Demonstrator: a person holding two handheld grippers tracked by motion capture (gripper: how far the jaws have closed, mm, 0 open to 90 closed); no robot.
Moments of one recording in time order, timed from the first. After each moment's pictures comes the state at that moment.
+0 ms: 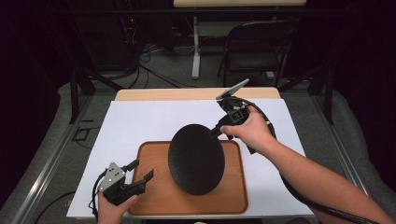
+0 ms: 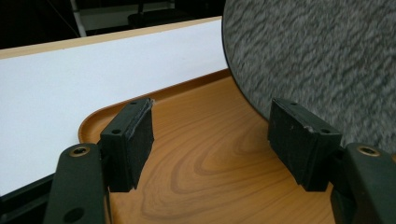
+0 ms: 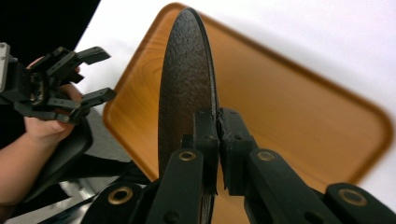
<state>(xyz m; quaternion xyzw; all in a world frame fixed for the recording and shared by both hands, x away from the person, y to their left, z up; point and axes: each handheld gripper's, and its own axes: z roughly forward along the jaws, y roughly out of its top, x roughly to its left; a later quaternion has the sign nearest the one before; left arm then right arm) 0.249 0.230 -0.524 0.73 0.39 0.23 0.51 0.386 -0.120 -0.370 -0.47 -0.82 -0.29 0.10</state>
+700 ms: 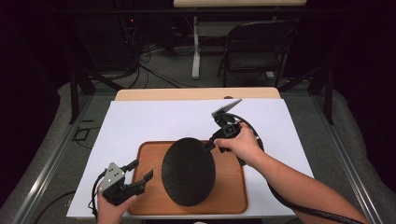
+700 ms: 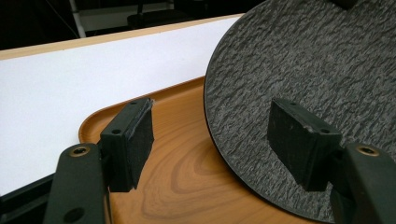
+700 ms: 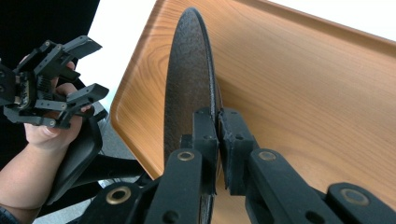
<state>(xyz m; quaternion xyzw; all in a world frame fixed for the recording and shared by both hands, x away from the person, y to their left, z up) 0.249 0.231 -0.524 0.73 0.39 0.23 0.51 0.391 -0.115 -0.435 -0.49 -0.80 -0.30 0.16</state>
